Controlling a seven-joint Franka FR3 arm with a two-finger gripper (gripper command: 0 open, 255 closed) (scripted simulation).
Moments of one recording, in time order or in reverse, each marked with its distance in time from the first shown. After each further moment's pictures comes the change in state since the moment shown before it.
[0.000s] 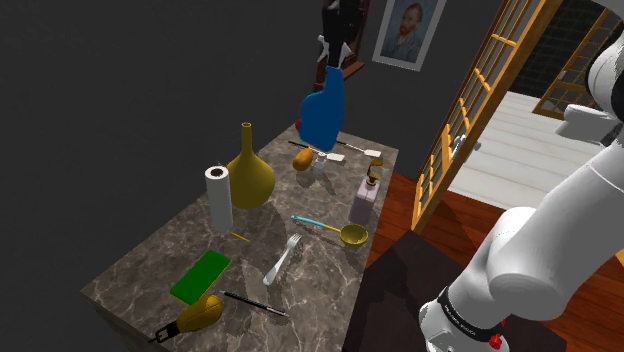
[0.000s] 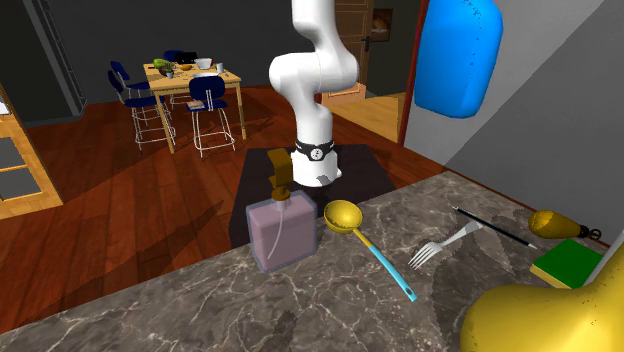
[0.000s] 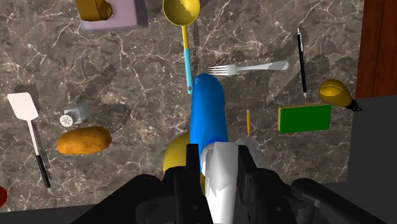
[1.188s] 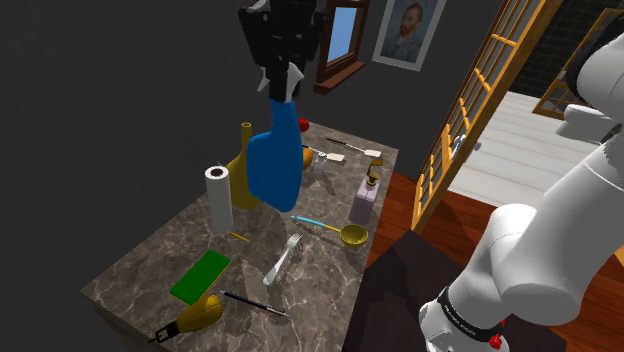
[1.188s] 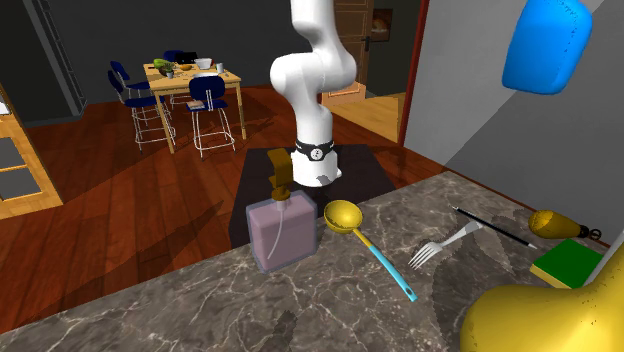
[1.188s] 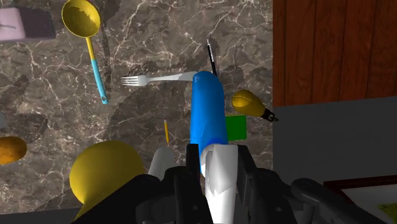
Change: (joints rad) arm 0.189 0.023 0.279 0.028 0.031 0.003 0.475
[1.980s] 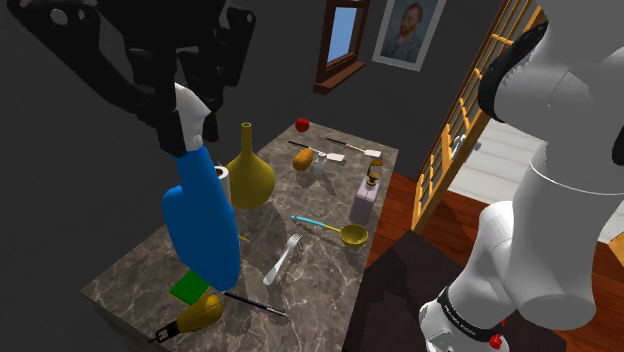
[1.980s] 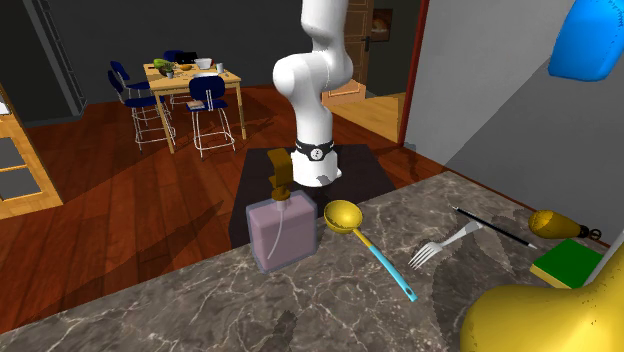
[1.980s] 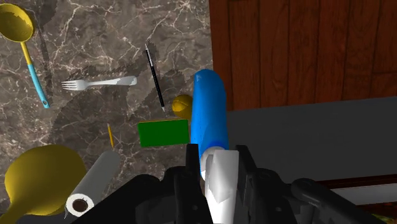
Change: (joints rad) arm 0.237 0.327 0.196 0.391 -0.155 -0.095 0.369
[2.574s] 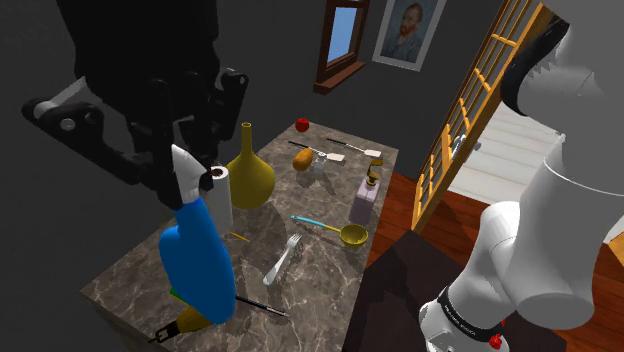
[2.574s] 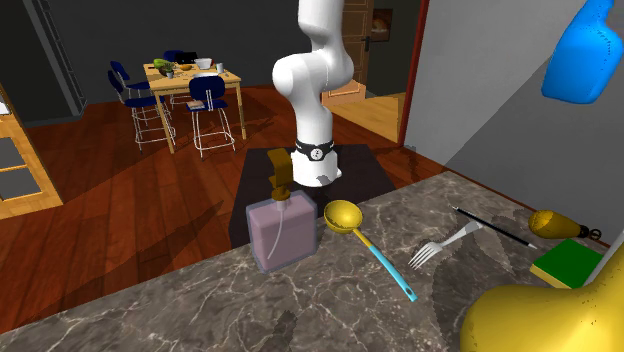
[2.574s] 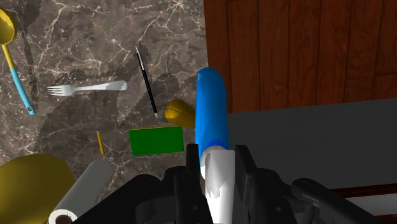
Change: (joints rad) arm -0.031 -0.087 -0.003 -0.238 0.051 0.160 0.005
